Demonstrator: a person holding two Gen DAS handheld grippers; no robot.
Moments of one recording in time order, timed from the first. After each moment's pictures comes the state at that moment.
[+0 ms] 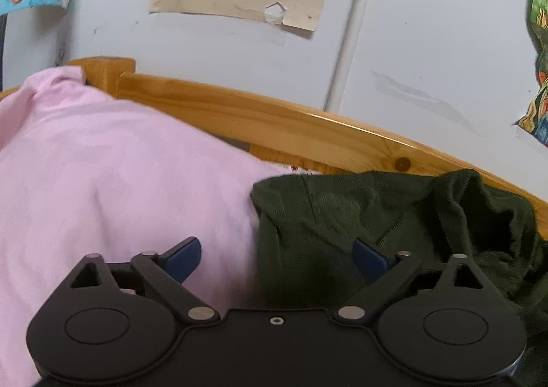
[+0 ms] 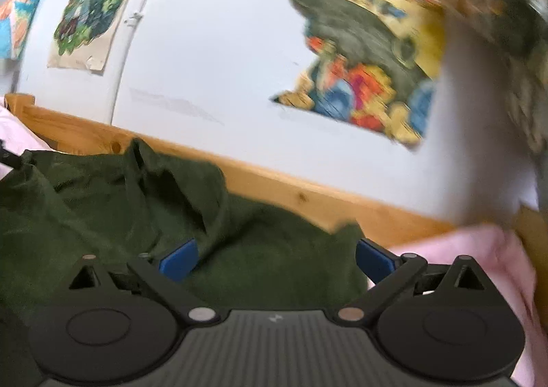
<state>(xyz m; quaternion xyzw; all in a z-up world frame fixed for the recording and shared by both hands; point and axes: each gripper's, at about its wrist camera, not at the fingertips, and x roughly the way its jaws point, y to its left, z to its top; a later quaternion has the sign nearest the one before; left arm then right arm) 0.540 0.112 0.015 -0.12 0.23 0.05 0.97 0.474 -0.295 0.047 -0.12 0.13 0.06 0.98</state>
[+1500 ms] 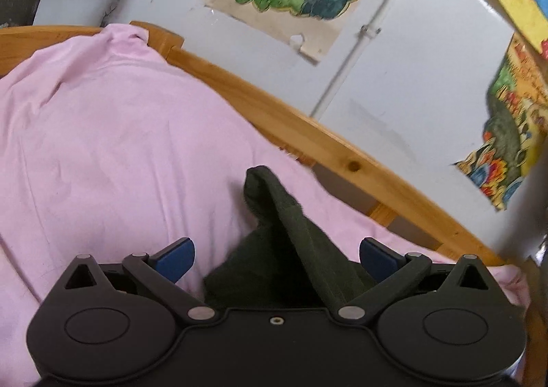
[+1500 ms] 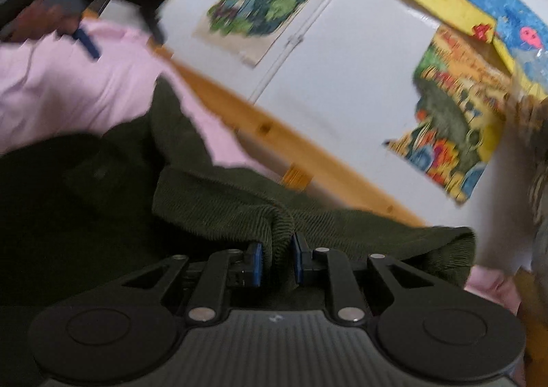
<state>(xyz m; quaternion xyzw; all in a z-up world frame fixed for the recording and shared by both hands) 0.407 0.118 0.027 -0.25 0.21 0.02 0.95 0.286 -0.214 -0.052 -0.28 0.07 0.14 0.95</state>
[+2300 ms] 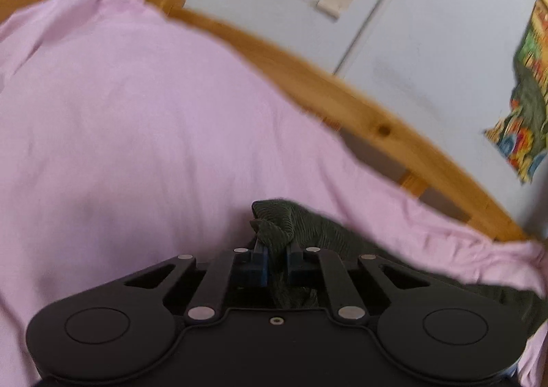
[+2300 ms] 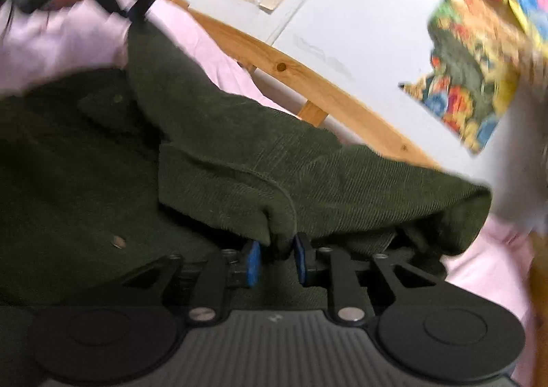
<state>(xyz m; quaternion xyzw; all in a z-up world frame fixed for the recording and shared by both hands) 0.443 0.134 -0.020 -0.23 0.27 0.02 0.93 0.276 -0.258 -0.076 -0.26 0.15 0.16 0.94</state>
